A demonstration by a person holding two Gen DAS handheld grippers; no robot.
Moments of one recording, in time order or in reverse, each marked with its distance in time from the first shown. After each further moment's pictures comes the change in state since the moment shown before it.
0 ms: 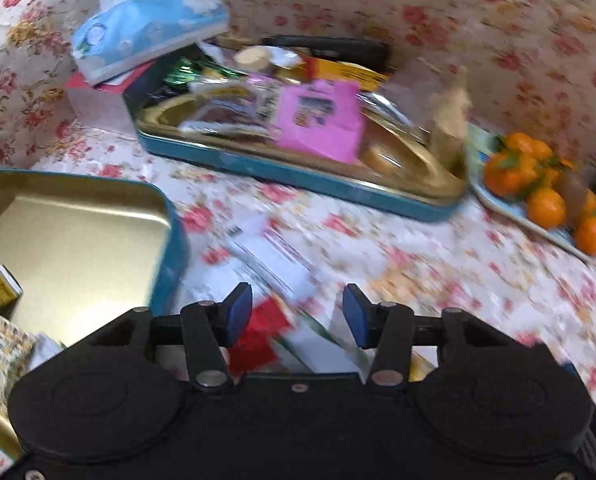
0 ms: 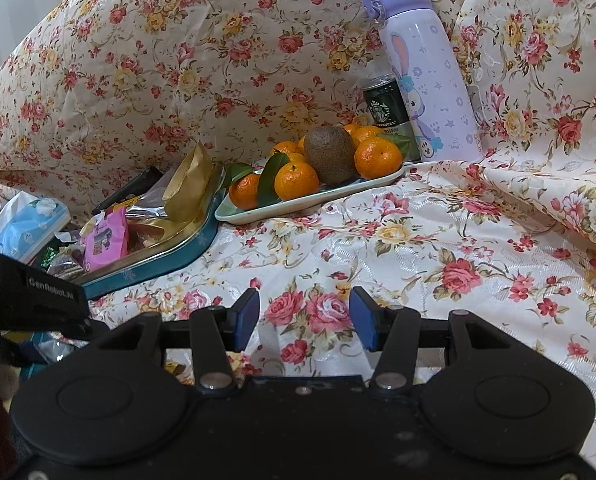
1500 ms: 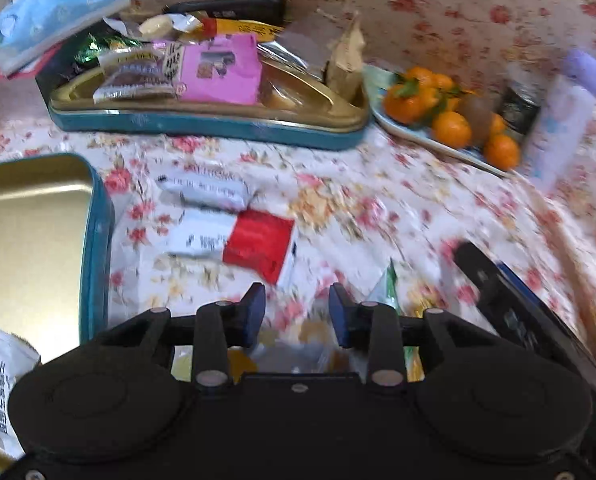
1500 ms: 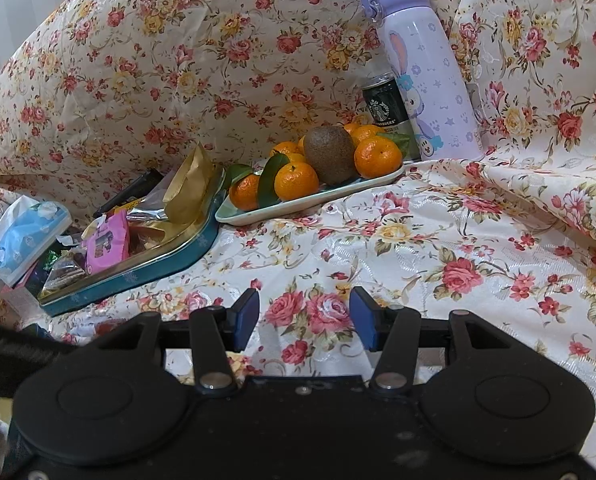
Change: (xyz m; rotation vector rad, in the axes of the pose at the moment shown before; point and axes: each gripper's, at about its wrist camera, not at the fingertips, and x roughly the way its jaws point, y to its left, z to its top) left arm -0.012 0.007 -0.020 0.159 0.109 -0.260; right arm 0.000 -0.002 0.001 0.015 0.002 0.009
